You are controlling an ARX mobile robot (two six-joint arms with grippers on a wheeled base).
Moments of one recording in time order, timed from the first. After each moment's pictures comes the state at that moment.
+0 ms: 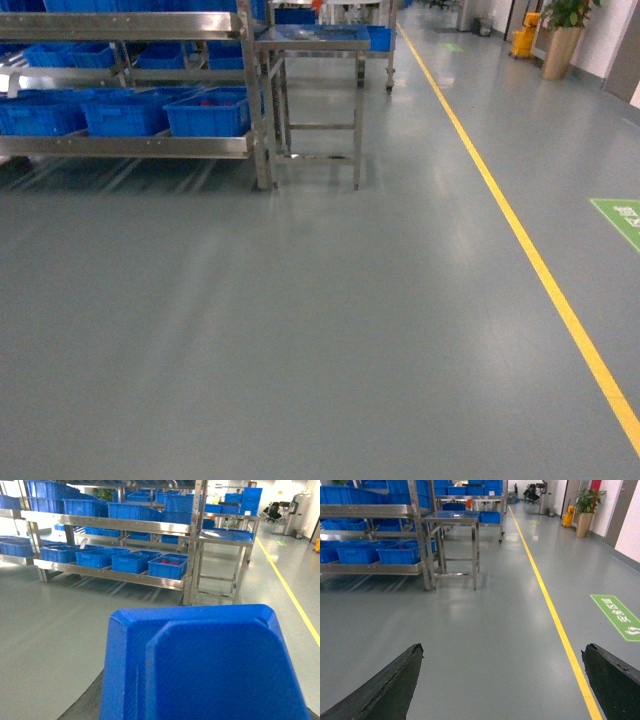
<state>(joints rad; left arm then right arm) -0.67 0.36 0.28 0.13 -0.91 0.01 0.00 0.00 0.01 0.00 0.00 0.00</state>
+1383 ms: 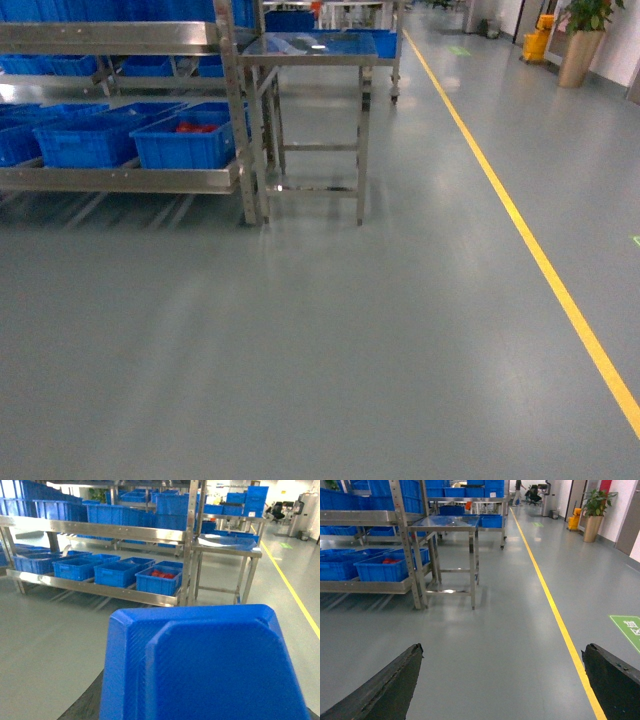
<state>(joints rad) -0.67 0.36 0.28 0.13 -0.91 0.01 0.00 0.00 0.01 0.00 0.00 0.00</state>
